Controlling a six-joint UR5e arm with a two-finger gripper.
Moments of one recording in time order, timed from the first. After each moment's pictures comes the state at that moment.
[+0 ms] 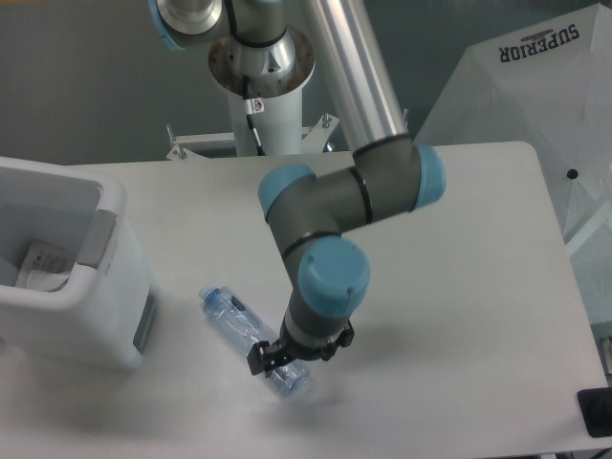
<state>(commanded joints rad) 2.32 -2.24 -1.32 -1.25 1.47 -0.02</state>
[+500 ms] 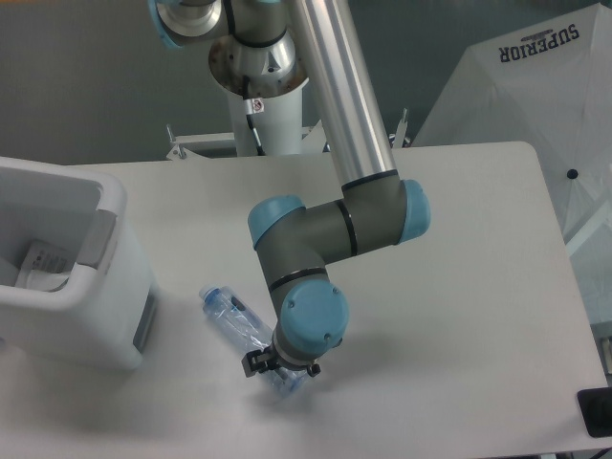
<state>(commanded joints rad) 2.30 -2.28 -1.31 -1.29 1.50 -0.04</state>
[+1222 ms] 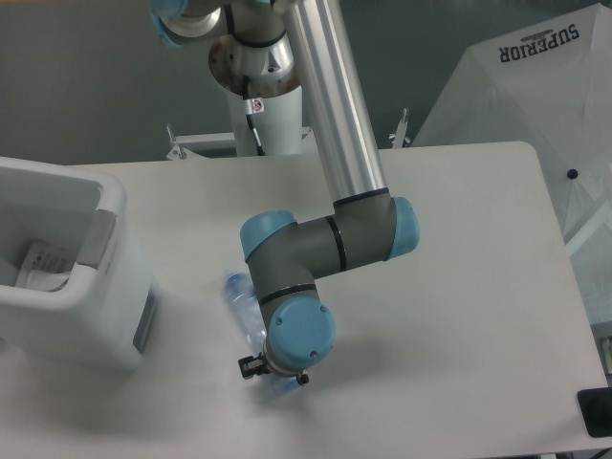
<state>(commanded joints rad) 2.29 -2.30 -1.30 -1.28 1.50 -0.04</state>
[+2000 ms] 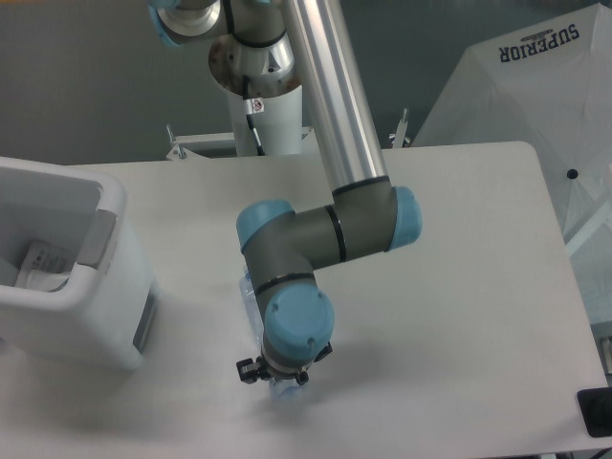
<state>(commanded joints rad) 2.29 -2.20 -1.26 -1.18 1.47 -0.03</state>
